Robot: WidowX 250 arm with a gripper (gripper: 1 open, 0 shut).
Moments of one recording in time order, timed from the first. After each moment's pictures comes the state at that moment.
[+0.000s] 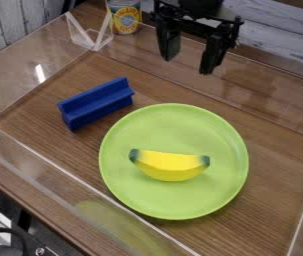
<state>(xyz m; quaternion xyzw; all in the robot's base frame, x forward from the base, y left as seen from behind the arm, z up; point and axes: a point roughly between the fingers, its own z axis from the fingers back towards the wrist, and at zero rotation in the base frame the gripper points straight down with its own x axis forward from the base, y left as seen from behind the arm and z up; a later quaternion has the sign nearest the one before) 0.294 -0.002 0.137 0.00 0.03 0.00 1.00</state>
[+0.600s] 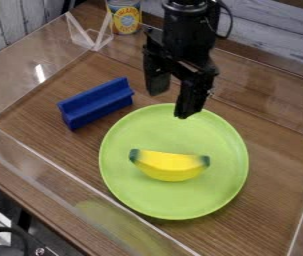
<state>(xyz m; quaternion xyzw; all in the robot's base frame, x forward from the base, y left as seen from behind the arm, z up) 0.249 -0.019 0.116 0.00 0.05 -0.19 0.98</state>
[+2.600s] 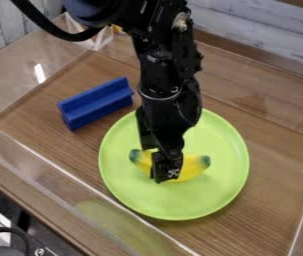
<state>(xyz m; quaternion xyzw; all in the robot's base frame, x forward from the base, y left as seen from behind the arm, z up) 0.213 -0.021 0.054 0.00 0.01 -0.35 0.94</state>
